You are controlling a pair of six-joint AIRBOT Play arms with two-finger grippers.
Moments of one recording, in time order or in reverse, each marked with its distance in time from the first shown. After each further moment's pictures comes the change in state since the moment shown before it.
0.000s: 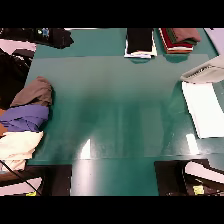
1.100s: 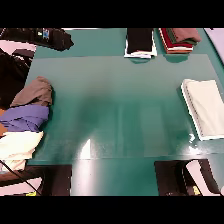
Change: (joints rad) left arm 0.000 0.000 0.000 0.000 -0.026 0.027; right arm -0.448 0.437 -0.734 -0.130 0.172 -0.118
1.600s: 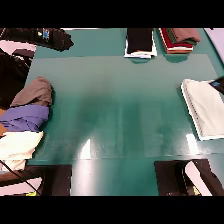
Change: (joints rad) left arm 0.000 0.000 0.000 0.004 0.000 0.003; right arm 0.486 0.010 0.191 0.262 0.005 -0.012
